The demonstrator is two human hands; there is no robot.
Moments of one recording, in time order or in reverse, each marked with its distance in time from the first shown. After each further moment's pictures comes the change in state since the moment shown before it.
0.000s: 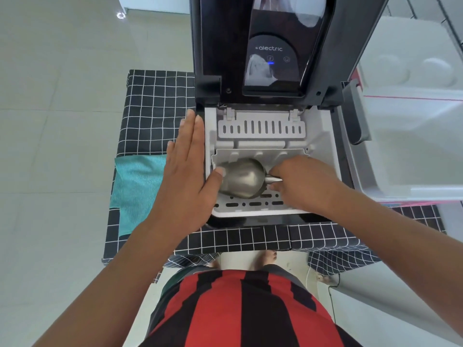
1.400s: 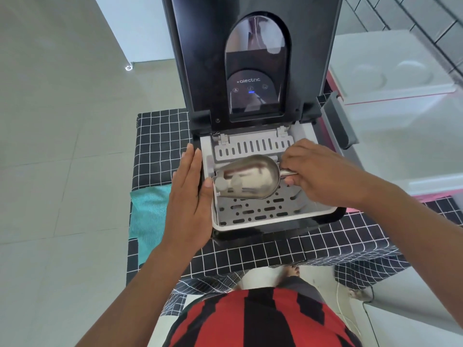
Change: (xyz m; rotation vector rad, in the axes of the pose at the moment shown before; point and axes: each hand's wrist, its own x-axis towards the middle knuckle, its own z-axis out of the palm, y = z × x) left_hand -0.006 -0.005 0.008 -0.170 0.153 0.008; right_hand -0.017 0.047 -0.015 0.014 0.338 -0.296
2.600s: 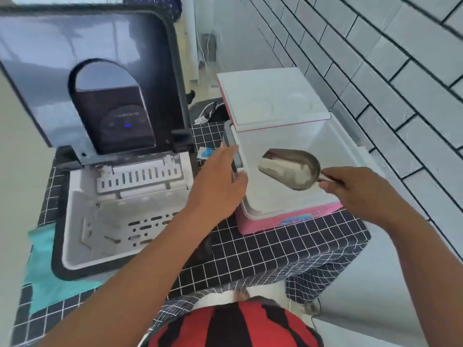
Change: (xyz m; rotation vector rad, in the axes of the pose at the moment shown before) left_hand 0.063 0.183 0.185 0.132 -0.269 0.084; right_hand -0.207 0.168 -0.044 0.217 0.067 0.717
